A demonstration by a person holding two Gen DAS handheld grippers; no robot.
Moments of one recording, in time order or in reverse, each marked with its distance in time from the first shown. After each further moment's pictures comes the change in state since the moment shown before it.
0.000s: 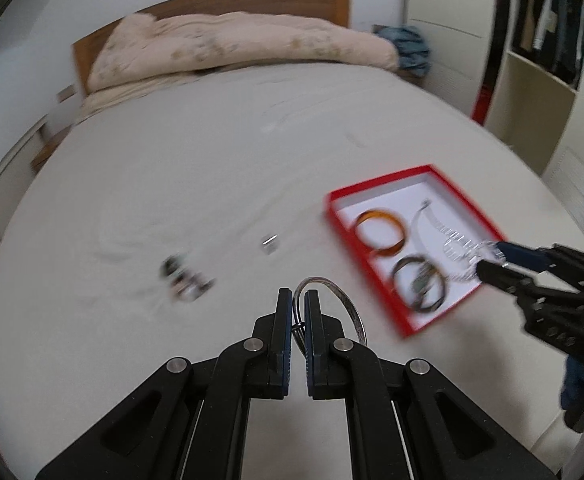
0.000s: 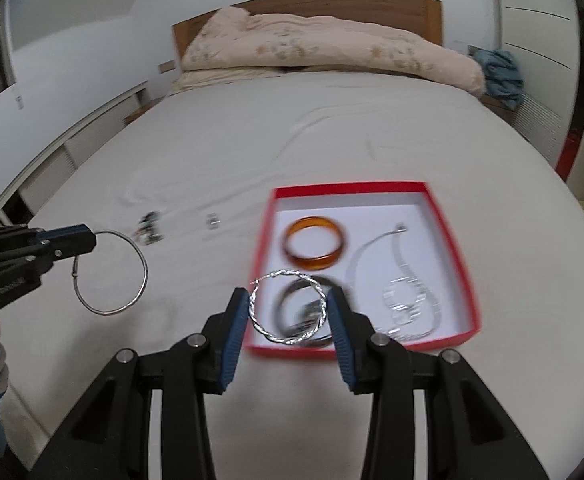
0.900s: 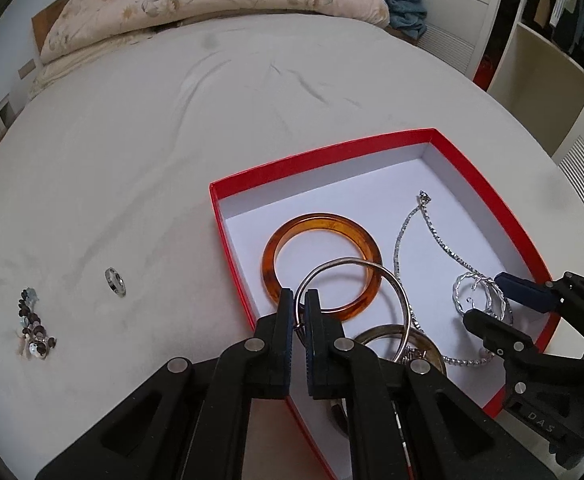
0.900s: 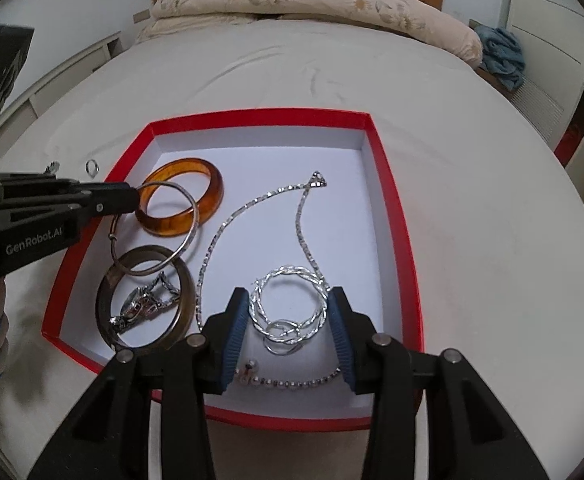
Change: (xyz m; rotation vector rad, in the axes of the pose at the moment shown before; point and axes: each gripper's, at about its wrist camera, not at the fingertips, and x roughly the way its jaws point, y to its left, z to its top) left arm 0.157 -0.073 0.037 -0.026 0.149 -0.055; right arm 0.092 -0.085 -0.012 -0.078 0.170 -0.089
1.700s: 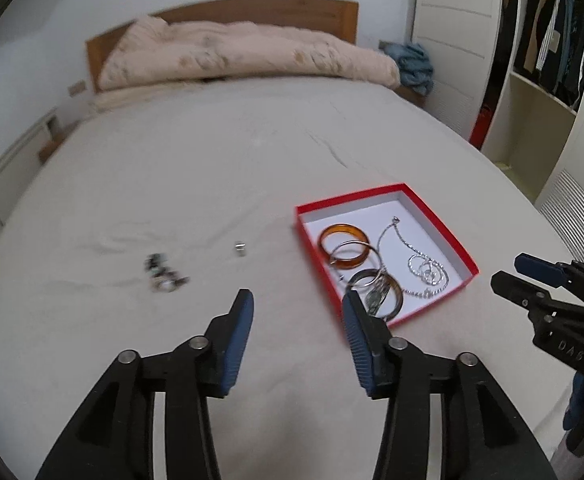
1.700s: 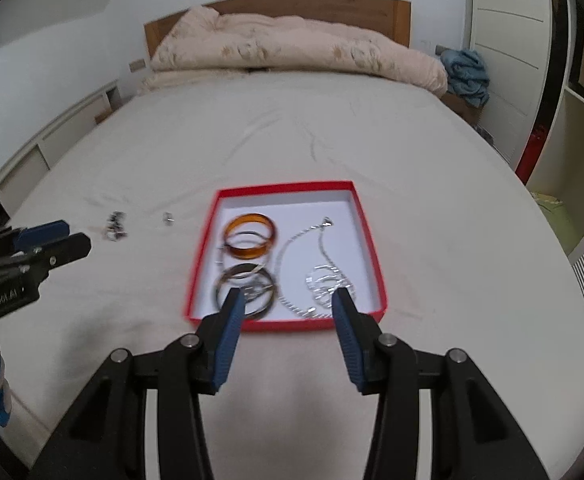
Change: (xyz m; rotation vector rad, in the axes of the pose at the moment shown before) left arm -0.201 0.026 -0.079 -0.051 -0.200 0.086; right arm -0.166 0.048 -0.017 0.095 -0.155 -0.010
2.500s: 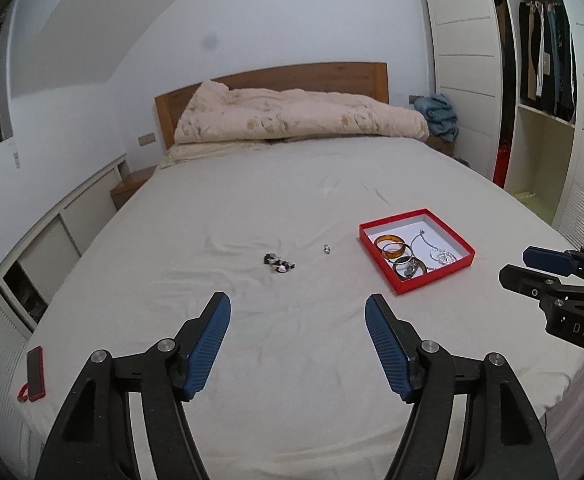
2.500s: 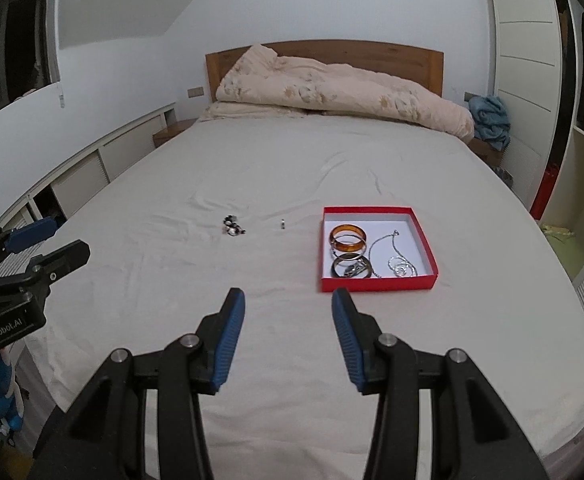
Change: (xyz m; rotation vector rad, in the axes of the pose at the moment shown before) left arm -0.204 0.037 -0.107 0.010 -0.224 0.187; right arm -0.158 0.116 -0.069 -0.078 -0.142 0.099
